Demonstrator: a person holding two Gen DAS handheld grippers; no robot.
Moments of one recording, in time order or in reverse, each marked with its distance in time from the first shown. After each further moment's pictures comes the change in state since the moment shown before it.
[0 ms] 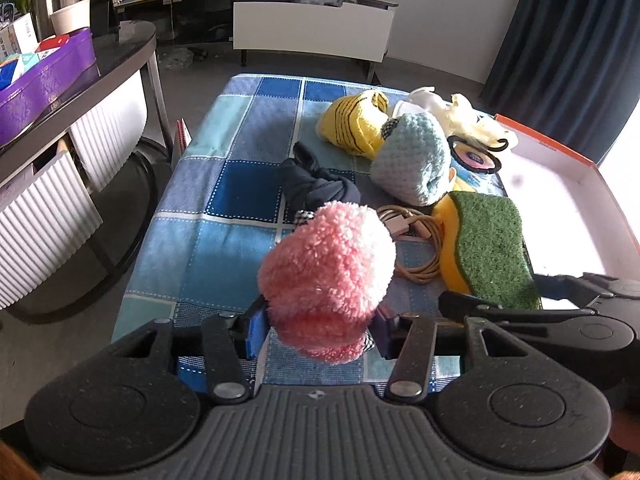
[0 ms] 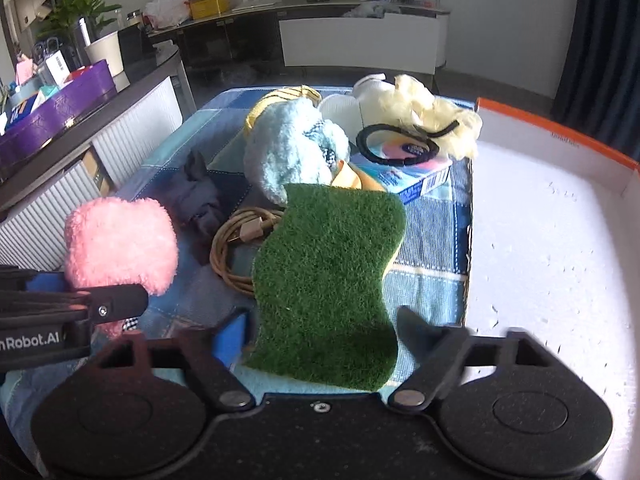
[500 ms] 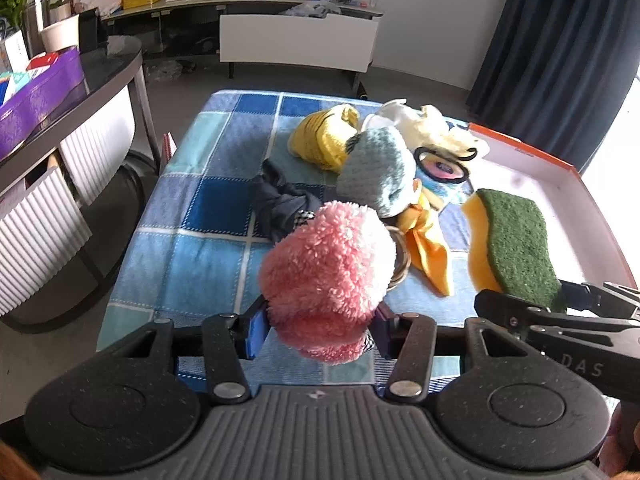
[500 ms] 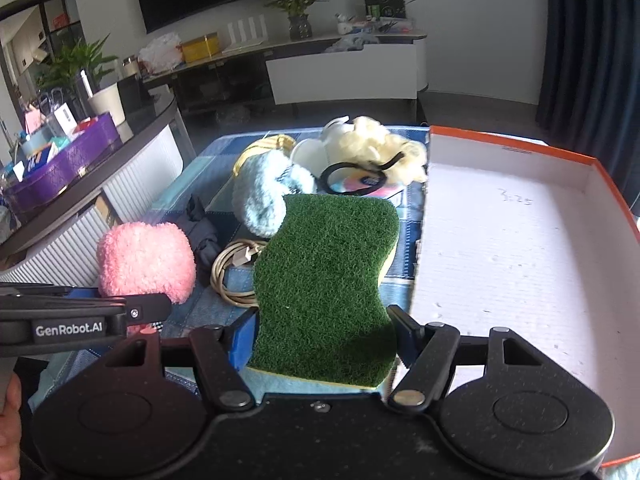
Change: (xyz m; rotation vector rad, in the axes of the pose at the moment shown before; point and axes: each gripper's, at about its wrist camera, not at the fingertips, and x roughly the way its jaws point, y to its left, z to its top) left arm -0.014 -0.017 0.000 0.014 -0.031 -0.024; right arm -0.057 -0.030 -0.009 0.065 -0.110 0.017
